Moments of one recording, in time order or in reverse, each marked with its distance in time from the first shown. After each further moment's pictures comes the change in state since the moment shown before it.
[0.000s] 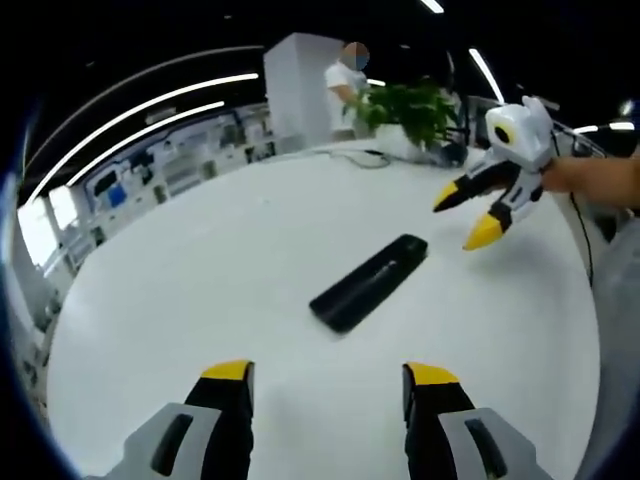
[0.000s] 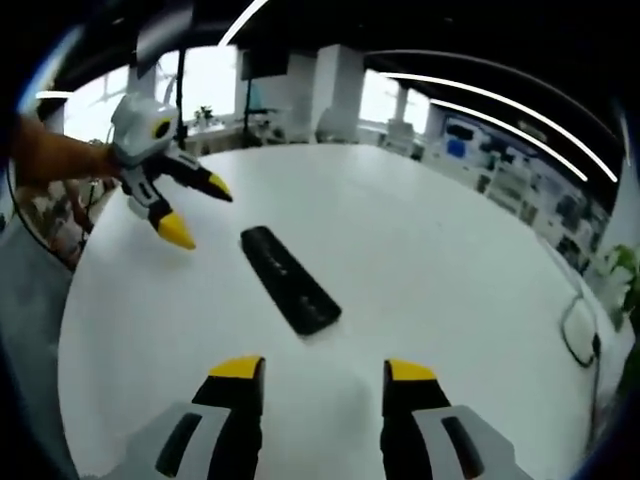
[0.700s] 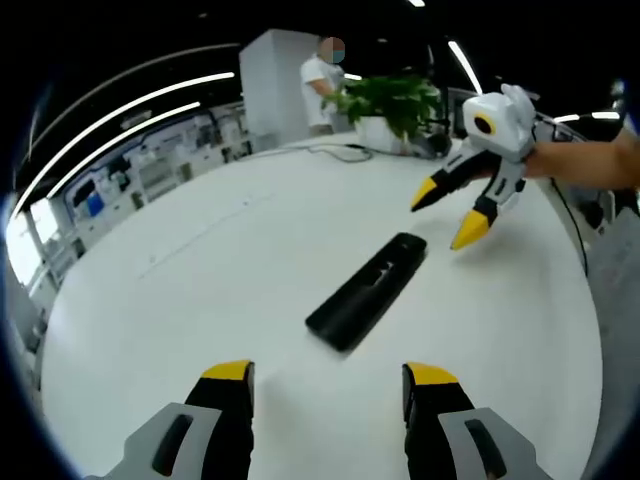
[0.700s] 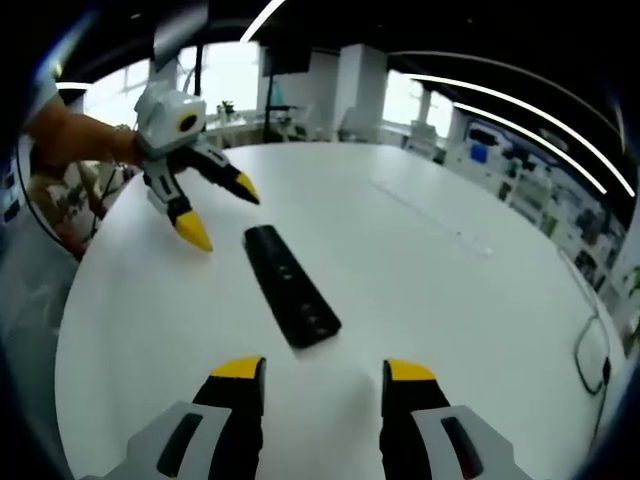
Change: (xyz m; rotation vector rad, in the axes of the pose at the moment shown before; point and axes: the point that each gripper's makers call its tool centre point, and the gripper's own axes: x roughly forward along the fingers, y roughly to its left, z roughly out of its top) left arm 0.021 0.003 0.006 0.054 0.021 -0.089; right arm 0.017 -0.006 0.005 -0.061 0.004 0.093
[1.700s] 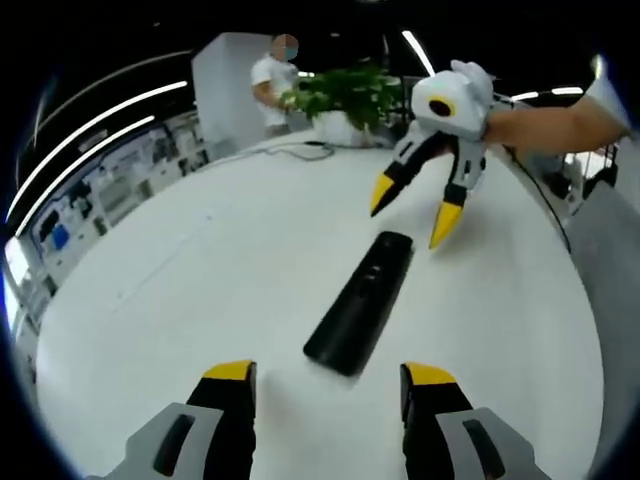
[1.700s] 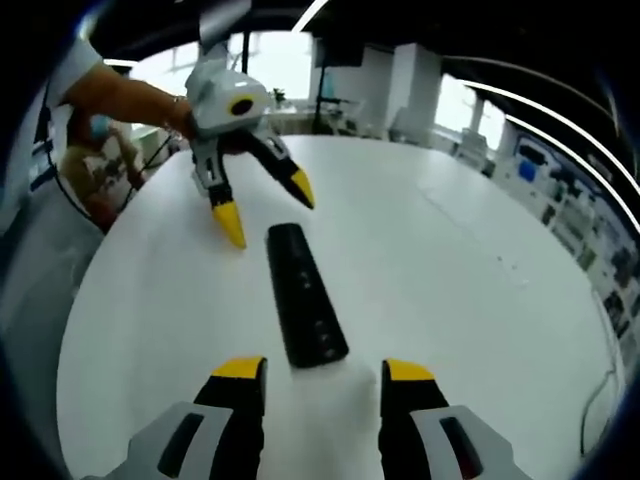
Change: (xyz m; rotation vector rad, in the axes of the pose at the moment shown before) left arm 0.020 0.003 0.012 0.151 0.018 -0.156; right arm 0.019 0.008 0.012 -0.140 0.038 0.175
